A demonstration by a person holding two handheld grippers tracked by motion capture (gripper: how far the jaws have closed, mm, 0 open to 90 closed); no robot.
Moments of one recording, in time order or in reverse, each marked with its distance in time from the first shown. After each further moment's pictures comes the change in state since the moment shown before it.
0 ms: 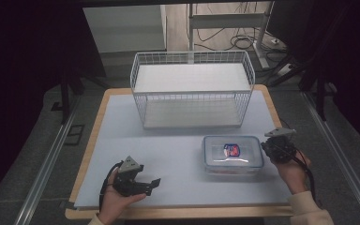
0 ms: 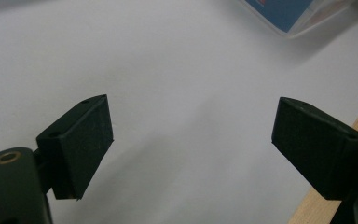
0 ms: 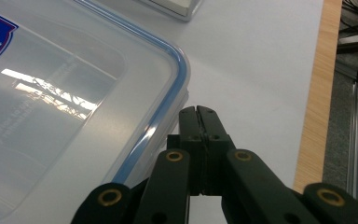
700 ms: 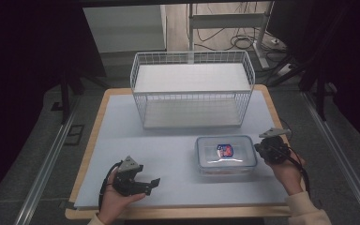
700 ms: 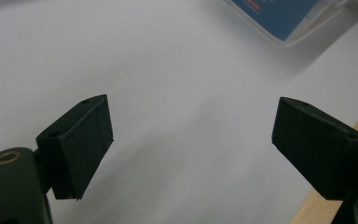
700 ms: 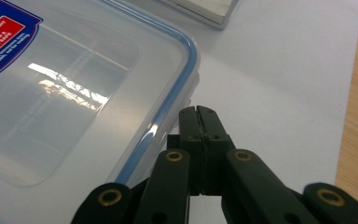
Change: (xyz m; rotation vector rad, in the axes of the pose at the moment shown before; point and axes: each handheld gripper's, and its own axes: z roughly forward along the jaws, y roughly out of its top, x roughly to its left) left arm 0.002 -0.001 0.001 0.008 -0.002 -0.011; right arm 0.016 0.006 -0.001 0.000 0.076 -0.008
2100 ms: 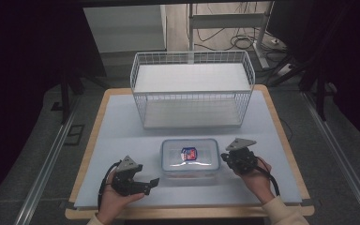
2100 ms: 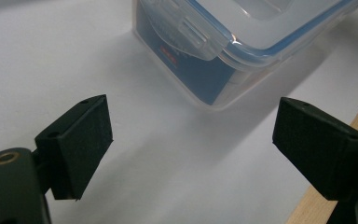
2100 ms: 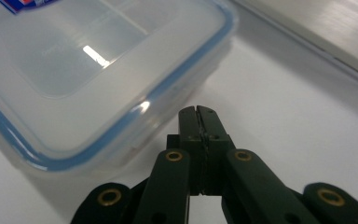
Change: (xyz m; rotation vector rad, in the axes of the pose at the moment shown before) left arm 0.002 0.000 -0.004 -0.016 -0.012 -0.010; right arm 0.086 0.013 0.018 -0.082 0.196 -0.136
